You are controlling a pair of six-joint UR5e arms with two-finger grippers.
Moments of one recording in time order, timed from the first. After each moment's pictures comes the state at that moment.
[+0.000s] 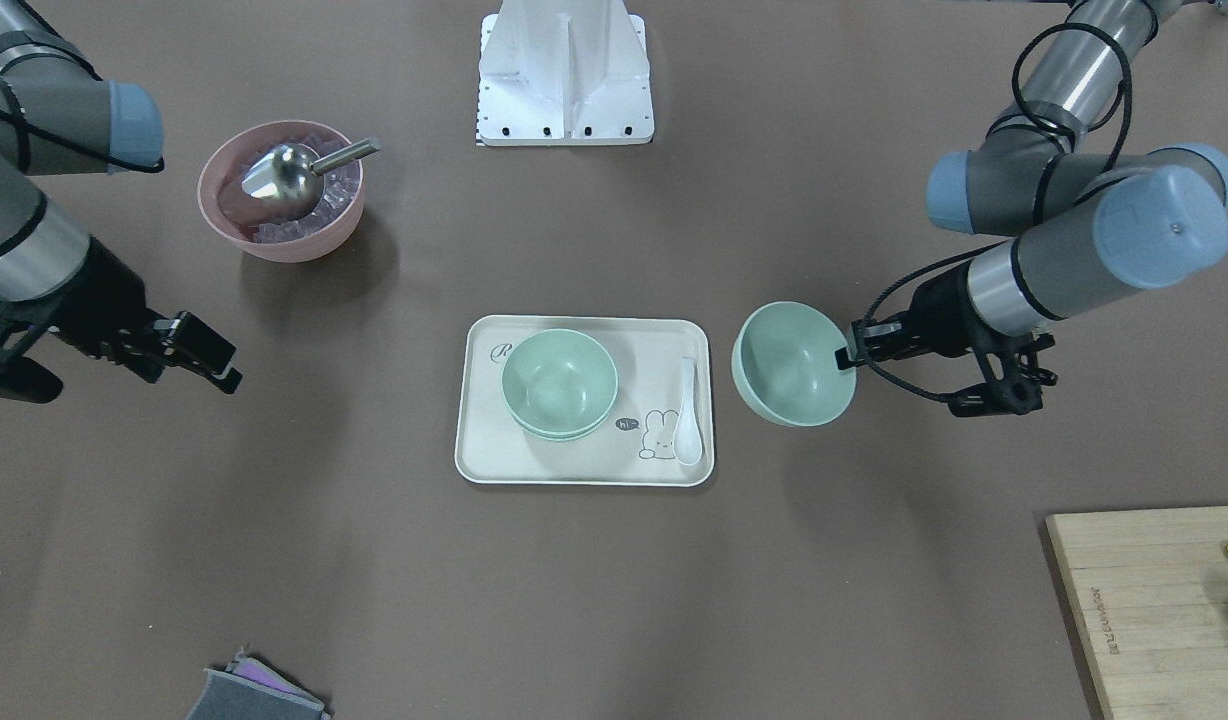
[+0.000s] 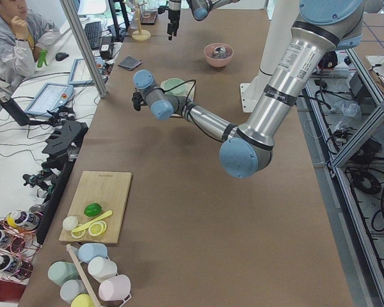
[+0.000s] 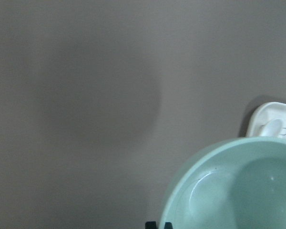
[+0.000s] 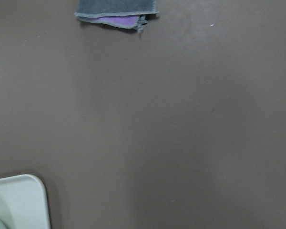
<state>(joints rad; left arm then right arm) -0.97 -2.10 -1.51 -1.99 -2.52 -1.17 1.04 -1.29 1.76 -1.28 2.25 1.09</state>
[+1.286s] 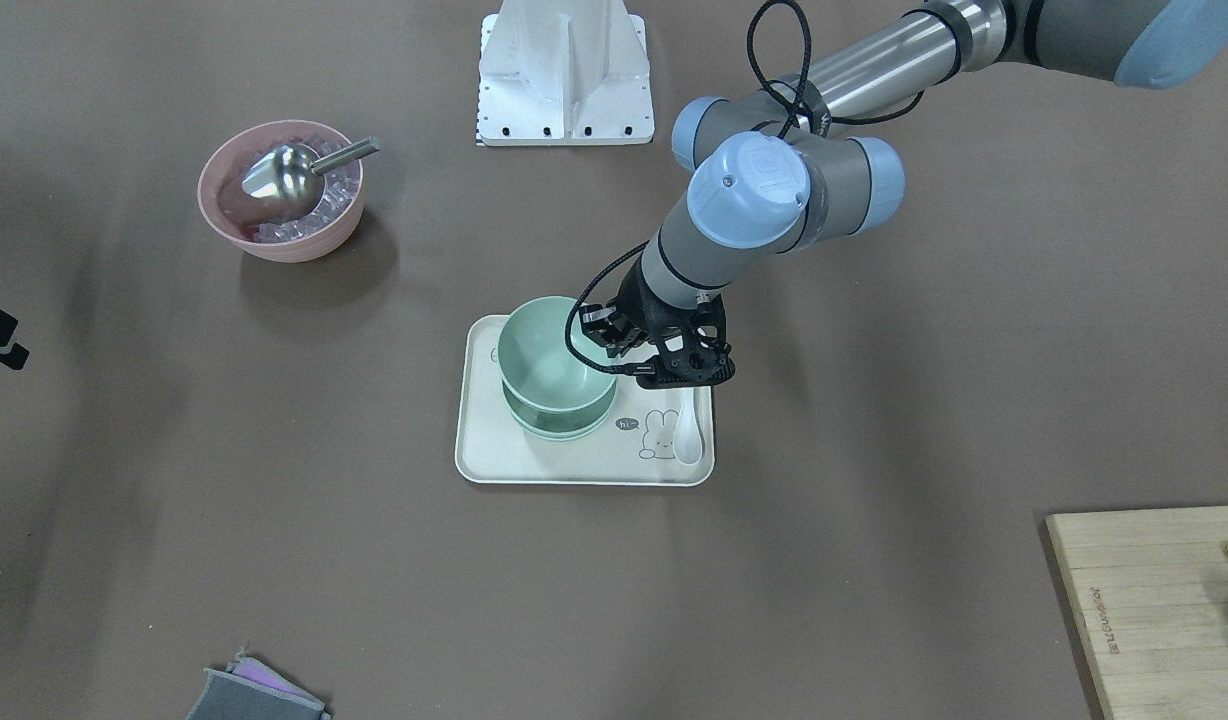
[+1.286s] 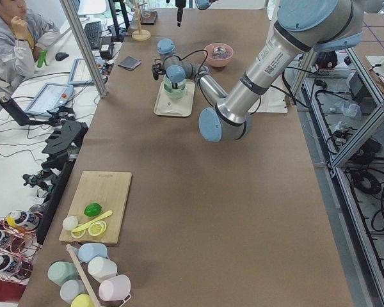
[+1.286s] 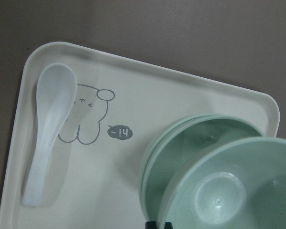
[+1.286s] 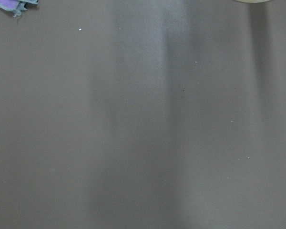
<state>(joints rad) -0.71 -2.40 -1.40 -1.85 -2.22 -1.32 1.22 -1.50 1.74 -1.29 2.30 0.64</state>
